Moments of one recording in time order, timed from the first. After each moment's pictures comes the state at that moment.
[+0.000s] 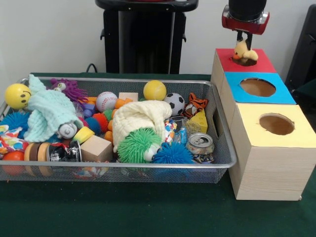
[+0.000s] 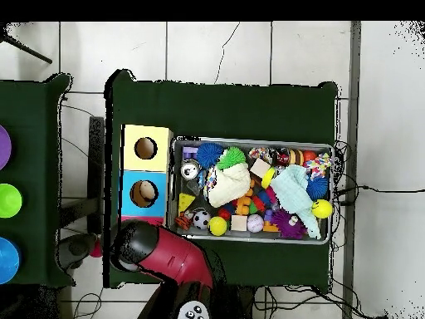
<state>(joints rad) 0.21 -0.71 -0.20 2.03 0.57 0.69 1.75</state>
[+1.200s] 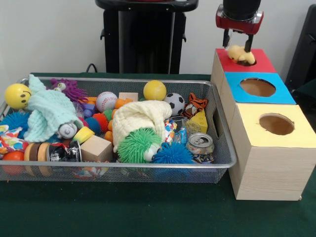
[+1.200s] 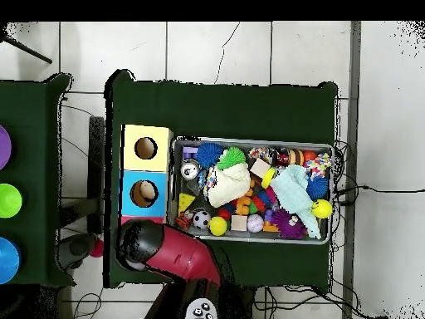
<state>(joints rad) 0.17 -0.72 -0.21 2.02 0.49 0.69 1.75</state>
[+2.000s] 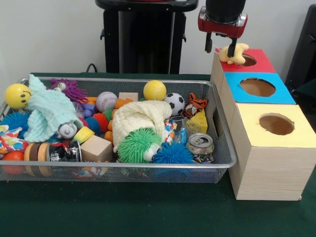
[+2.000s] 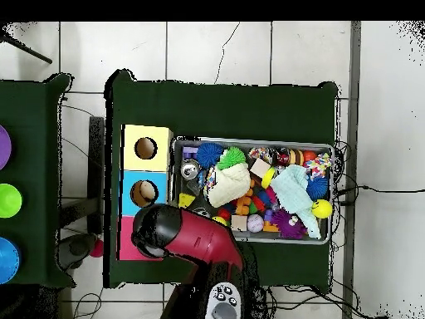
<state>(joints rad) 0.09 -0.71 -0.21 1.91 0.34 0.74 1.75</state>
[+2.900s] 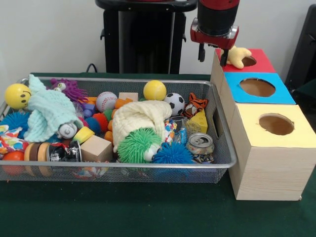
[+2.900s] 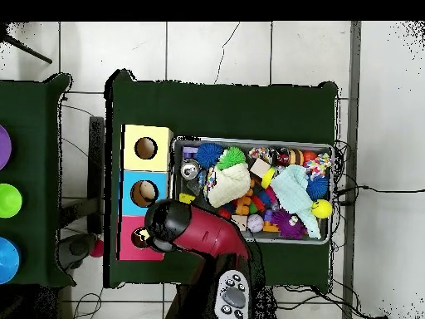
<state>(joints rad) 0.05 -0.65 -0.19 1.90 0.34 0.72 1.75</state>
